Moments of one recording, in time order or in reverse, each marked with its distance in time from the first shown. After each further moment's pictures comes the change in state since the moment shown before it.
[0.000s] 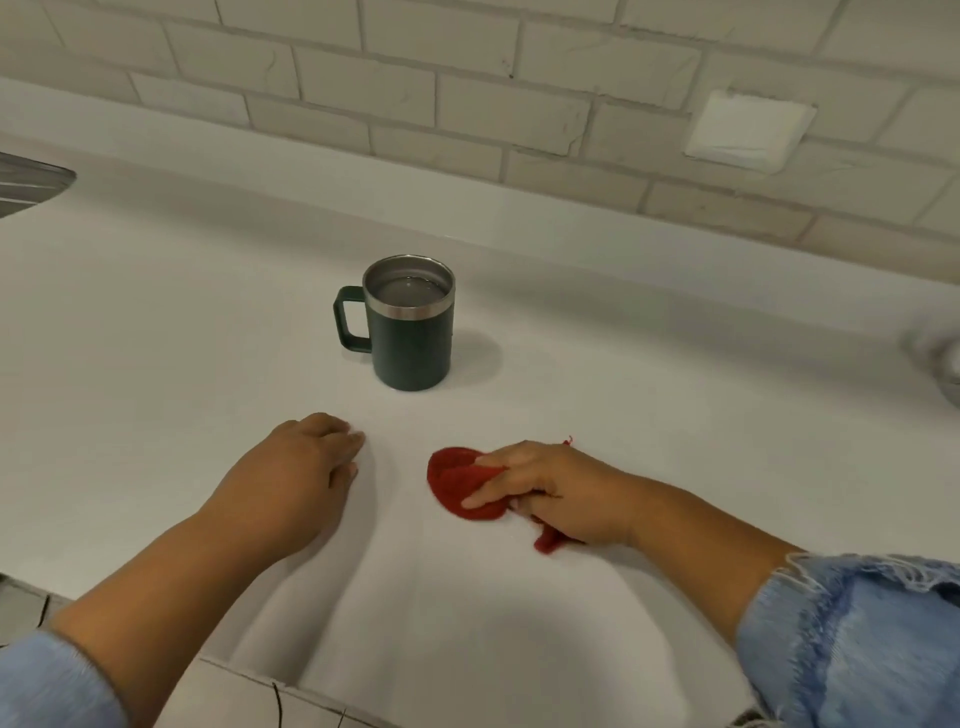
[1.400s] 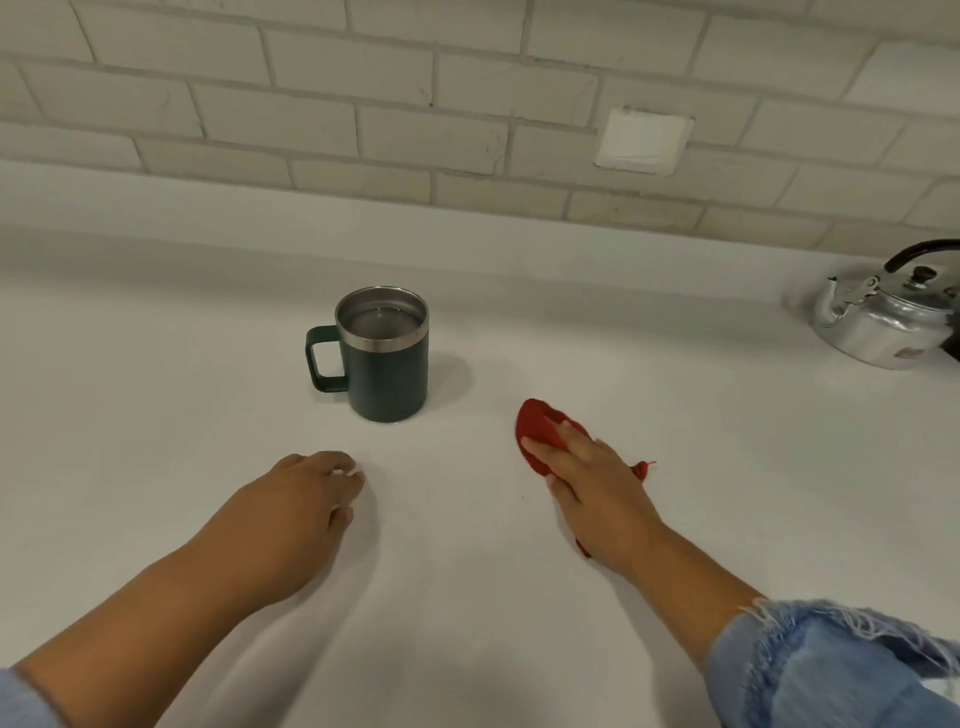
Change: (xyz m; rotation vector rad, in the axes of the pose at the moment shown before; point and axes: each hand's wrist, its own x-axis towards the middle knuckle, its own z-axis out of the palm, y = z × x) left_hand 0.024 -0.029 -0.015 0.134 -0.152 0.348; right_hand -0.012 0.007 0.044 -0.339 0.684 0.456
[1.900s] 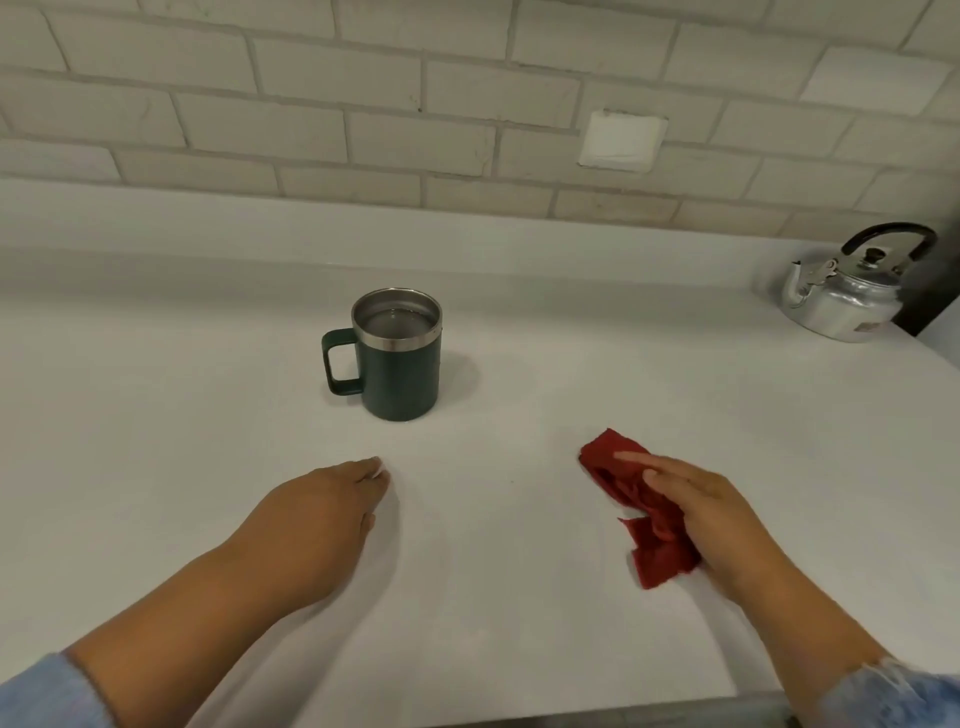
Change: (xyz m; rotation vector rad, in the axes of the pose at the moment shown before) left_hand -0.003 -0.016 0.002 -0.015 -0.047 0.111; right_hand -0.071 -0.013 -0.047 0.906 0.143 0.457
